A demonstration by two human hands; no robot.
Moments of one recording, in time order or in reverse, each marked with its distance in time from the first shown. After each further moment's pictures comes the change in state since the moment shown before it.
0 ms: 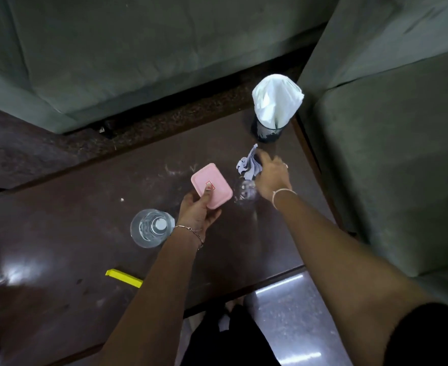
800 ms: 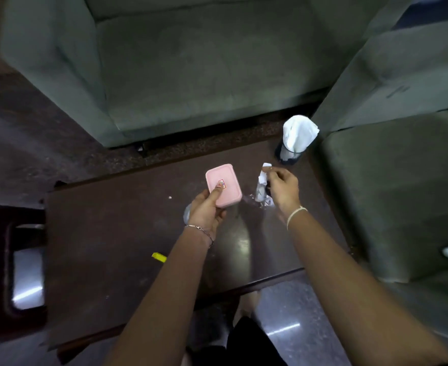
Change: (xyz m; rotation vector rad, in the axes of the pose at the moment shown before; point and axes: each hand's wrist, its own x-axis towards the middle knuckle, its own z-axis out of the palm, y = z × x) left_hand -0.123 0.061 -0.081 -0.099 -0.086 0.148; right_hand -0.134 -0.116 -0.028 0.992 0.217 0.176
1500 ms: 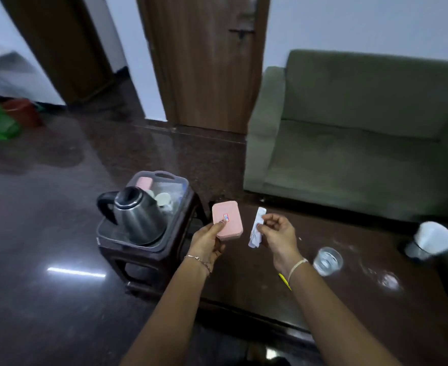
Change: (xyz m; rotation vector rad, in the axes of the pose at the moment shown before) left_hand -0.229 0.089 -0.370 -0.299 0.252 0.292; right_hand -0.384 -0.002 0.219 -0.005 -0.624 -0.170
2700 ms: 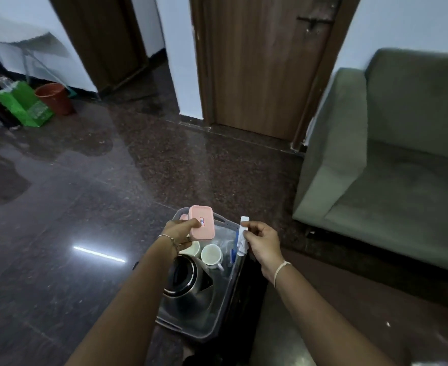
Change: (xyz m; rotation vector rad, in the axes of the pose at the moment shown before) left_hand 0.289 0.230 -0.161 0.318 0.254 -0.100; right_hand 0.202 0.014 0.296 -0.198 -0.157 0.047
